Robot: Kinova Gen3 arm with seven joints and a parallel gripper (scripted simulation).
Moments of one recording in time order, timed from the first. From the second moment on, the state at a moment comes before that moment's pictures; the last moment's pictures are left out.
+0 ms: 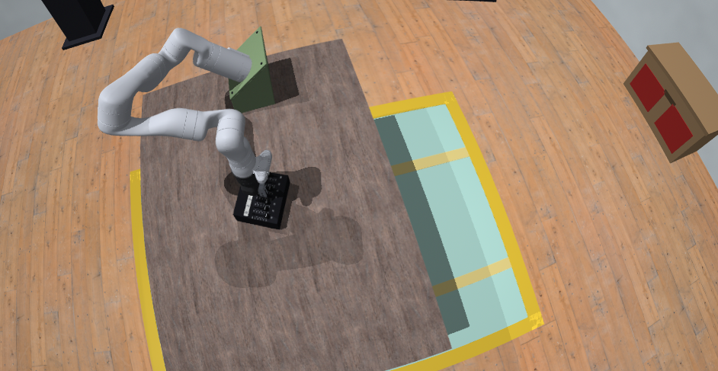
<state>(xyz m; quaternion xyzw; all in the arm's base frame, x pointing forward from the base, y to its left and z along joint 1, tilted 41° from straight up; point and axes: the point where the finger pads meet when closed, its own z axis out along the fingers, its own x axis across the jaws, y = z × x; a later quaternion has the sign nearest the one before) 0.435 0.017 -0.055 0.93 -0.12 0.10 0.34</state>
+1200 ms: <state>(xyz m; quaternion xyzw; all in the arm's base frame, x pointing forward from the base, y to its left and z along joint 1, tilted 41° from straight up) 0.435 0.023 -0.055 0.93 -0.13 0.10 0.34</state>
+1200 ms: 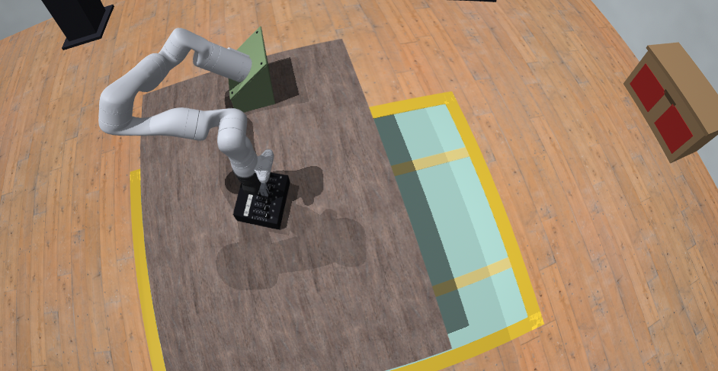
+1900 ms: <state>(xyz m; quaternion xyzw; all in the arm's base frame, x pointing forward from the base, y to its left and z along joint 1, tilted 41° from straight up) 0.433 0.047 -0.028 0.93 -0.12 0.10 0.34</state>
